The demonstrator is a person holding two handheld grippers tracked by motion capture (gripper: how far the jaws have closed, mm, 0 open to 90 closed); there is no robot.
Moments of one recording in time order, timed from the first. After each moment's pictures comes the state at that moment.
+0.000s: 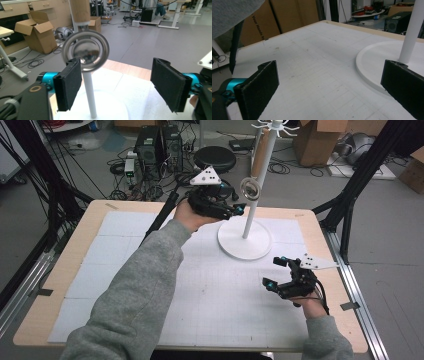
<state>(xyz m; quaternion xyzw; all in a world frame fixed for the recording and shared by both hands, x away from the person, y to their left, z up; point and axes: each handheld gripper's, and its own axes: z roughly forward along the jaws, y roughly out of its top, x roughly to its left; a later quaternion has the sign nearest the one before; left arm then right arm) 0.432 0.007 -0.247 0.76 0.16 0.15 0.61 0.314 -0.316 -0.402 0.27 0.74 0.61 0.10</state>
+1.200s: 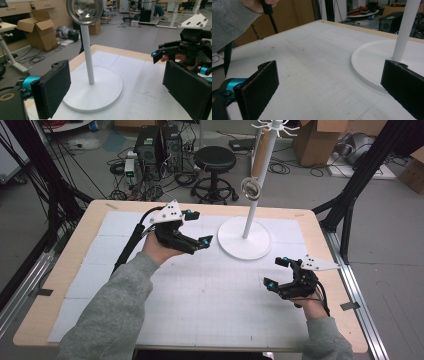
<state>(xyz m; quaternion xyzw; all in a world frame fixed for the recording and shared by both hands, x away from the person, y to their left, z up) 0.383 0.084 -0.307 0.75 0.16 0.15 0.62 0.311 -0.318 -0.403 0.28 0.74 0.61 0.11</state>
